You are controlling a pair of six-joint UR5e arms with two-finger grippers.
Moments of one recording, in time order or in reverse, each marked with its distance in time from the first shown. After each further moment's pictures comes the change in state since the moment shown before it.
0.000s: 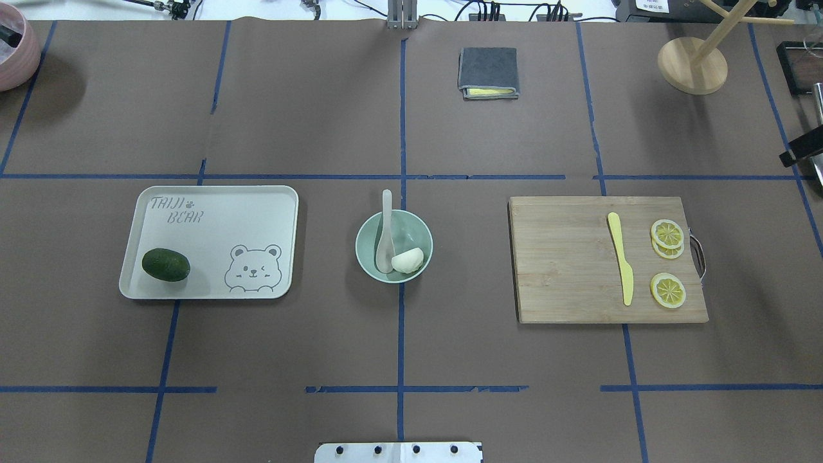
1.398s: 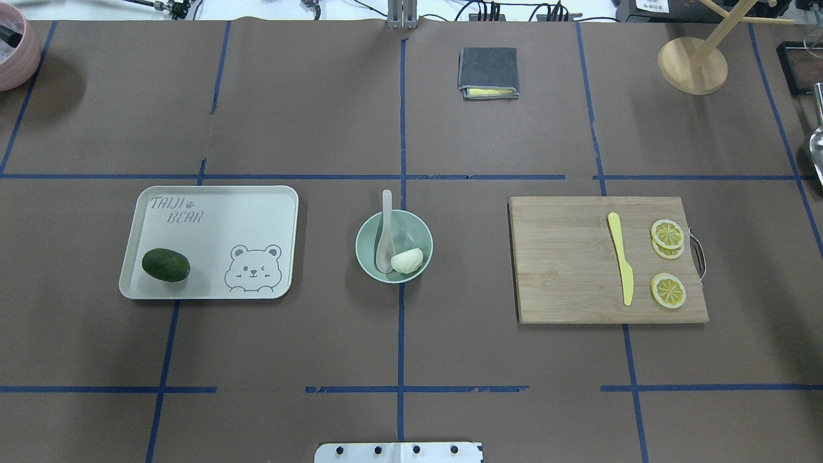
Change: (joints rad) left arm -0.114 0.175 0.079 0.048 -0.208 0.100; right arm 0.095 -0.147 0.012 -0.069 0.016 -0.208
